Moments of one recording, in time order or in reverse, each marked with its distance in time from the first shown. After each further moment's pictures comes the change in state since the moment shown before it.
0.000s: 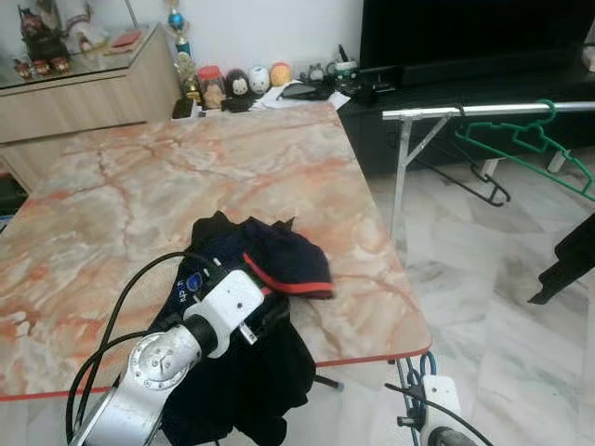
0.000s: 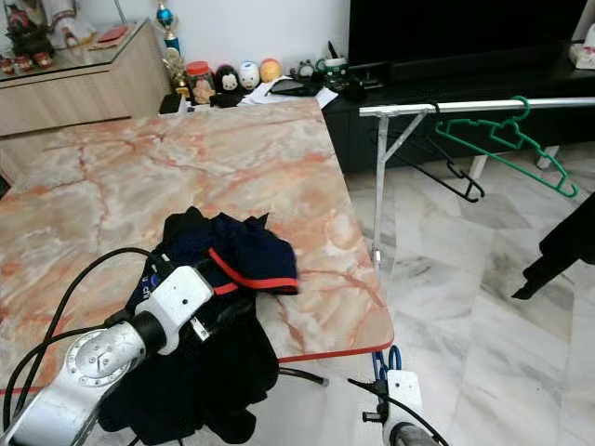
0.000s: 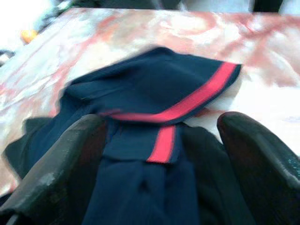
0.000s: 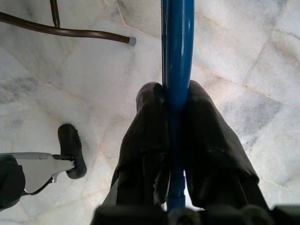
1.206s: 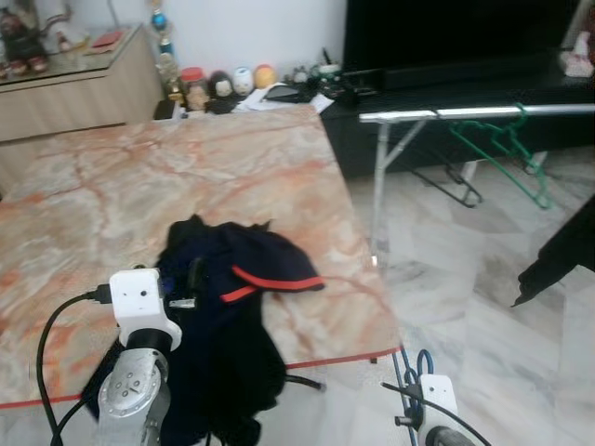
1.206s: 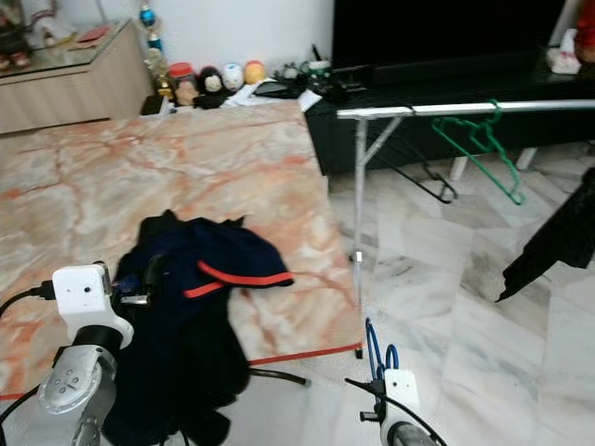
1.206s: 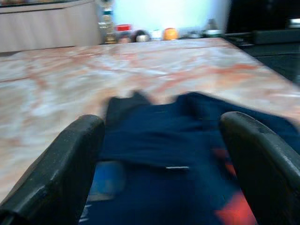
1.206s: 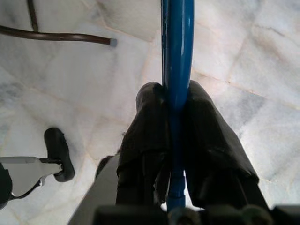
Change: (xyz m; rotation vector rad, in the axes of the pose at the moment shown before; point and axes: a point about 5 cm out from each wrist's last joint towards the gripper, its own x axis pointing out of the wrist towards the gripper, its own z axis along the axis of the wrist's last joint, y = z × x) left arm -0.021 0.025 -0.026 -0.423 -0.092 0.692; right arm 0.000 -0.001 -0.003 0.001 0.005 -0.003
